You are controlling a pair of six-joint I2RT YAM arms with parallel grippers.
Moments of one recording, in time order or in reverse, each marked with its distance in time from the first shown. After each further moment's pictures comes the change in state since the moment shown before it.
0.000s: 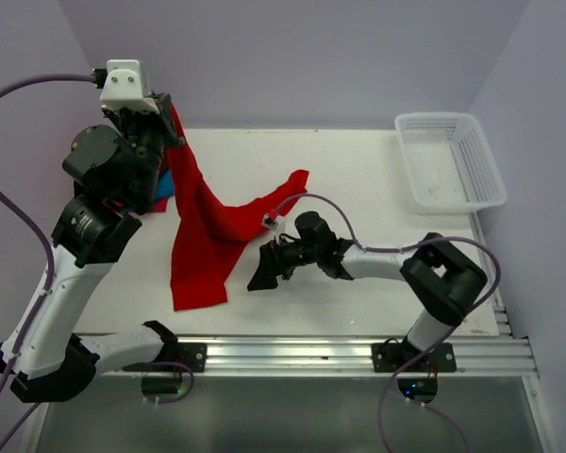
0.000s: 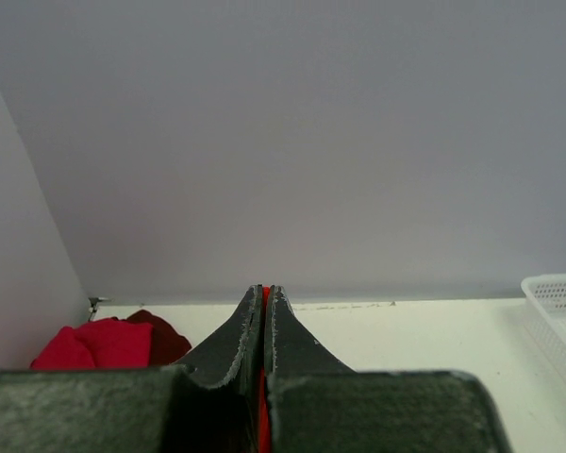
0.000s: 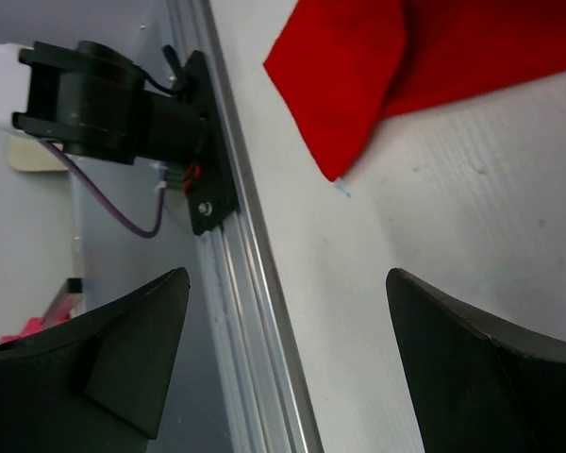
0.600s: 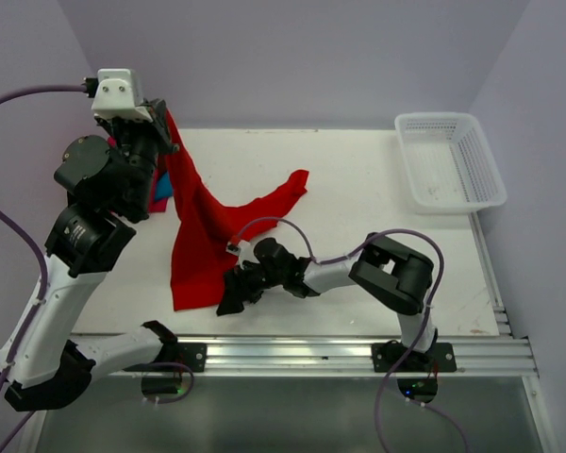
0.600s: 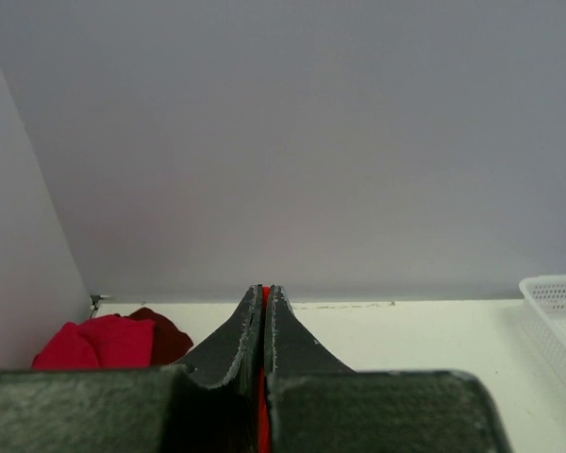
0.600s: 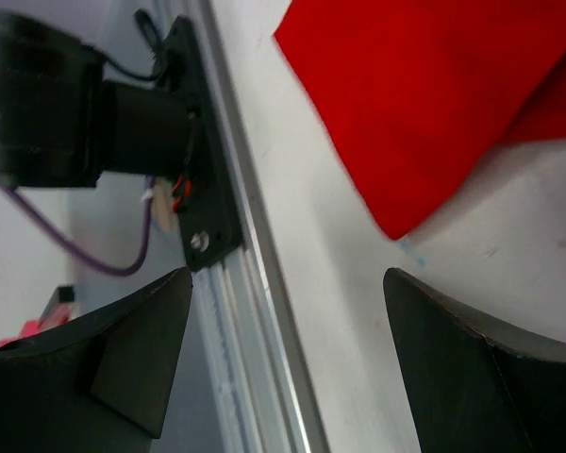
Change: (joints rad) left arm -0.005 -0.045 -0.040 0.006 -0.005 0.000; right arm 0.228 0.297 0.117 0.202 0.102 0.151
